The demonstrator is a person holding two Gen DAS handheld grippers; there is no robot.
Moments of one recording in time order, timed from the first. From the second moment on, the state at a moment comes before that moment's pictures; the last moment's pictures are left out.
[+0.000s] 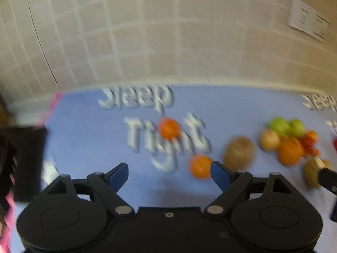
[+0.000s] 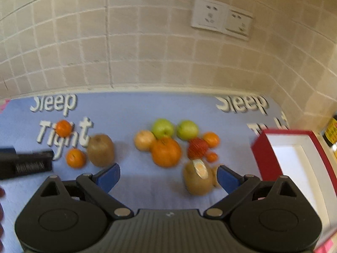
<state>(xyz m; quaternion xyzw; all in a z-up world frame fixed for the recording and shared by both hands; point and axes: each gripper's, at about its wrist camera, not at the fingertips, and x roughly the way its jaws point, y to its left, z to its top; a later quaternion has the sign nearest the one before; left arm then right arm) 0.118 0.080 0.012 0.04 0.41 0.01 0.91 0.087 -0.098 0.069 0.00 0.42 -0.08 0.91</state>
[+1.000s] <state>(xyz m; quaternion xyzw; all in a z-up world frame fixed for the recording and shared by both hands) 0.249 0.103 -0.071 0.01 0.48 -0.10 0.87 0.211 -0.031 -0.023 0.04 0.49 0.04 0.87</state>
